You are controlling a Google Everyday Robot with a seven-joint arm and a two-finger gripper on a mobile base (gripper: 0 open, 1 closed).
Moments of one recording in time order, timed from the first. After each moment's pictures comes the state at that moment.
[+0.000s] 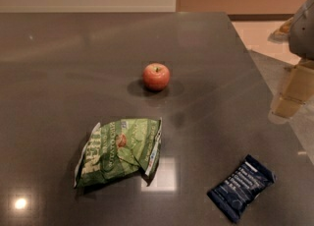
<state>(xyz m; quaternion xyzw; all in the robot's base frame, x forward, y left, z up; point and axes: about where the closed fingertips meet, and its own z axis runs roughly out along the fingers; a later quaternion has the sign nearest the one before) 0.438 -0.217 0.976 -0.60 0.78 -0.03 0.16</state>
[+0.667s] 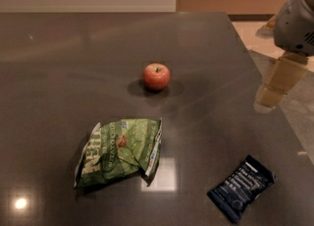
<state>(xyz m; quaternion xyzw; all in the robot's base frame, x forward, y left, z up) 0.463 -0.205 0.972 -0.61 0.77 -0.02 0.17</state>
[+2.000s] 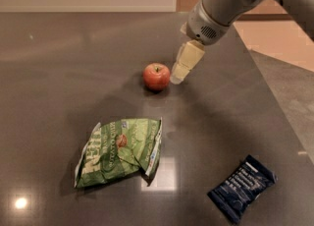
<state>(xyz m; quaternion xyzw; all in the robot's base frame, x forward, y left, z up) 0.601 -0.067 0.919 -0.62 0.74 0.09 0.25</state>
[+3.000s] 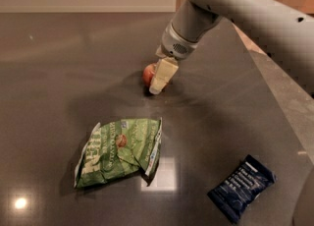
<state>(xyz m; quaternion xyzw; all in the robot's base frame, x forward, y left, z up) 0.615 -0.009 0.859 -0.65 0.72 0.12 0.21</state>
